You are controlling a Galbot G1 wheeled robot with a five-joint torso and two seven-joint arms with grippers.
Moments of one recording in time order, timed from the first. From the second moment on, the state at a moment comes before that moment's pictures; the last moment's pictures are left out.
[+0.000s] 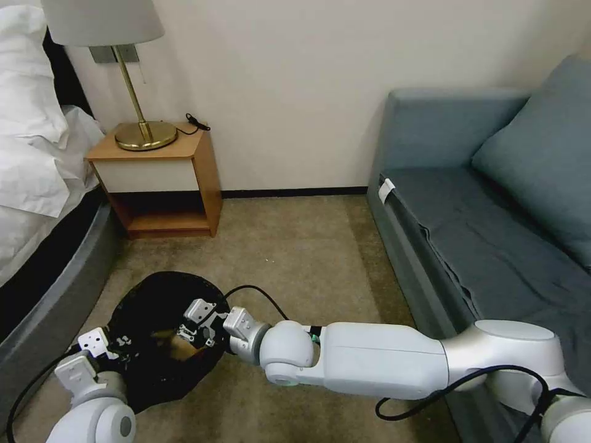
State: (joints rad) left arm 1.56 -1.58 -0.85 -2.21 -0.39 0.61 -0.35; right arm -0.22 1.23 -1.05 1.72 0.84 -0.15 0.29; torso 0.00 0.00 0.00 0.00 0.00
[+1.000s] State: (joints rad) left arm 1.49 -1.54 -0.87 -2.01 -0.82 0.63 -0.55; right arm -0.29 1.06 -0.84 1.83 0.82 -0.14 0.30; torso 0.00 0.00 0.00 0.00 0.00
